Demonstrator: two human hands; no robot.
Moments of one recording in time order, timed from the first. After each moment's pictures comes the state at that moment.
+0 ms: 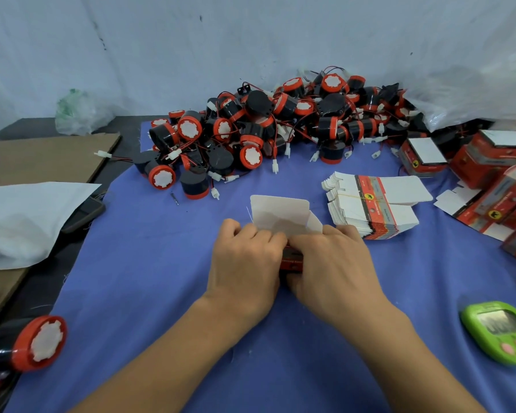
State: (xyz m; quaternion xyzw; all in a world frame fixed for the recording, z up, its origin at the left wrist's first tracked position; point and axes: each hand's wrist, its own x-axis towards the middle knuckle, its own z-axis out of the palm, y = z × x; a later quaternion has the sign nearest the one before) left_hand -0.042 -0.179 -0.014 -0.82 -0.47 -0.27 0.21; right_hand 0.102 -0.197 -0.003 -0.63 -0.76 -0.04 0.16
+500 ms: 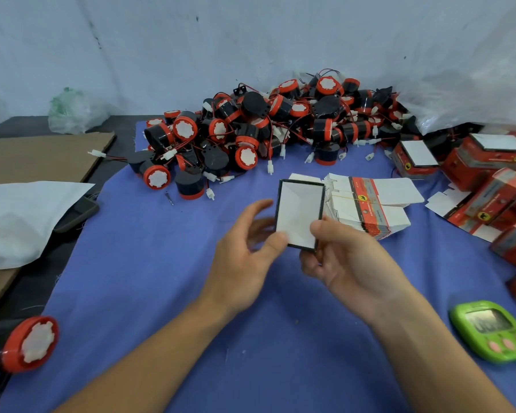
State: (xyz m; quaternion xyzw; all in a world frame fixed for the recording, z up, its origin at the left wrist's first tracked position) left_hand -0.042 -0.175 -0.024 -0.63 -0.44 -0.48 -0.42; right_hand 0.129 -0.196 0.012 -0.37 -0.34 0.69 0.52
